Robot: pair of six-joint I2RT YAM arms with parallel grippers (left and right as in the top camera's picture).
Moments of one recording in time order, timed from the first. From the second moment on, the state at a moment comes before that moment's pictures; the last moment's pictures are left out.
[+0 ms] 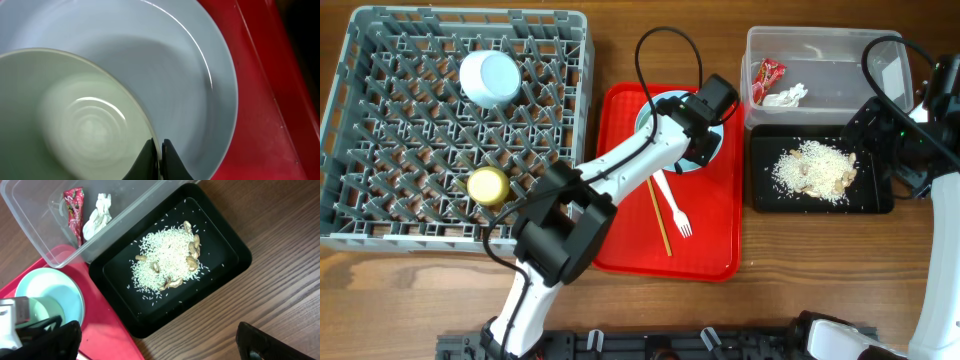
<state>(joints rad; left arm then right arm) -0.75 2.20 1.75 -0.76 -0.09 -0.18 -0.25 1.36 1.51 -1.30 0.02 0.44</state>
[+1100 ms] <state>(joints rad) 0.21 1.92 1.78 -1.12 1.07 0.05 -0.25 1.36 1.51 -1.31 0.02 0.43</state>
